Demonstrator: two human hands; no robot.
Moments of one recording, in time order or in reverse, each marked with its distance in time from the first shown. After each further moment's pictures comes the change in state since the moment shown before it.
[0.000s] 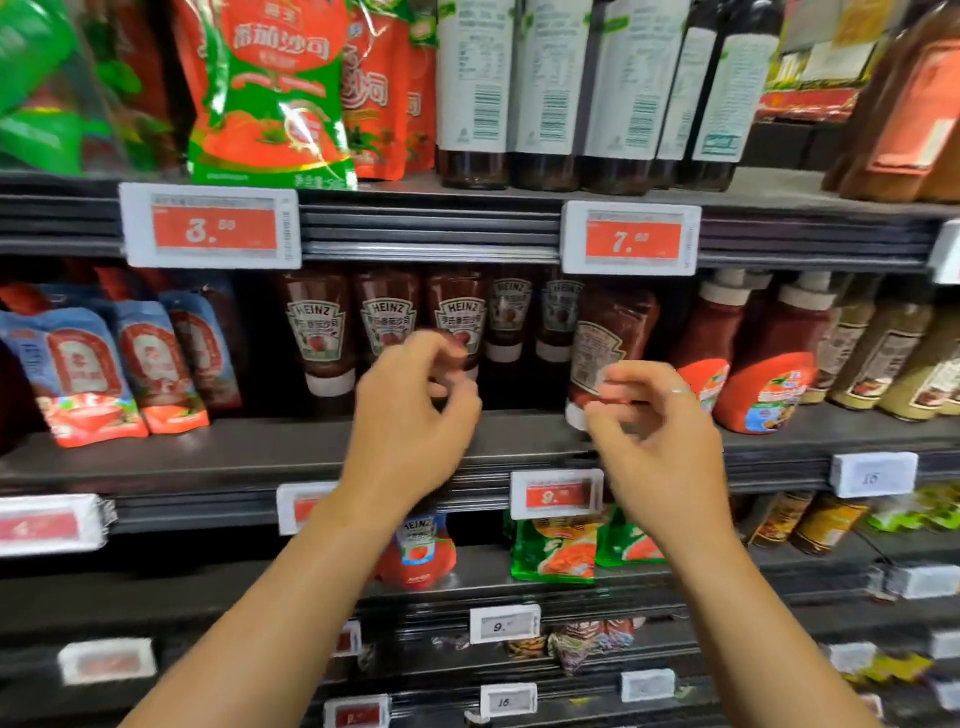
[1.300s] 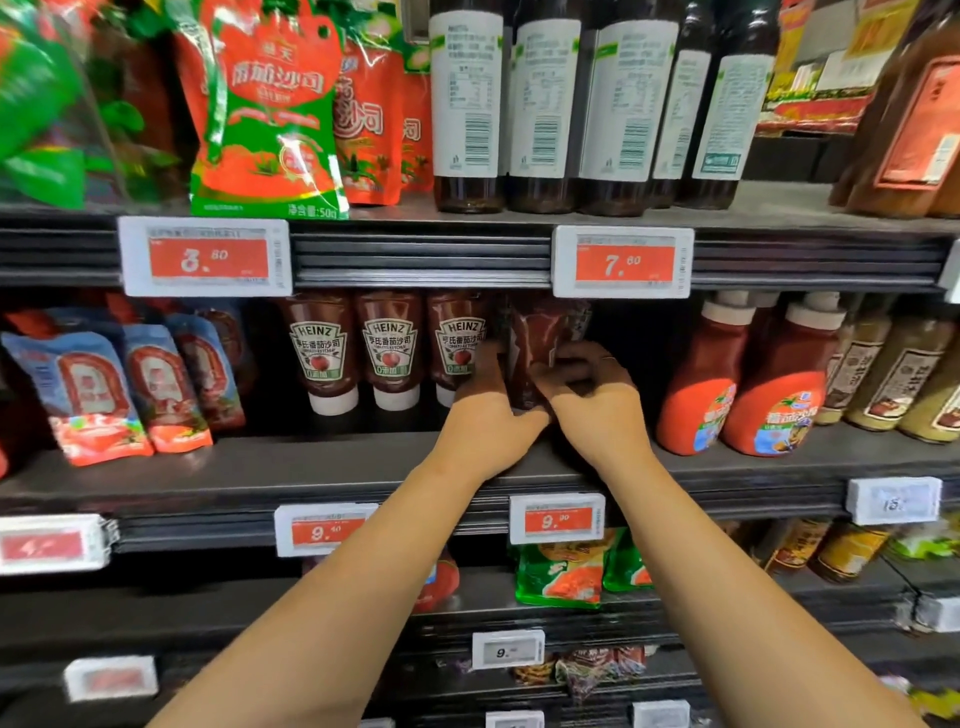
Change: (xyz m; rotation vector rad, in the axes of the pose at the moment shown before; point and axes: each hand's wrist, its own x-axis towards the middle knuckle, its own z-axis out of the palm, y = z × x) left_hand 0.032 -0.009 0.080 0.009 -0.265 -0.151; right_hand 0.075 0.043 0.057 0.101 -0.072 0.100
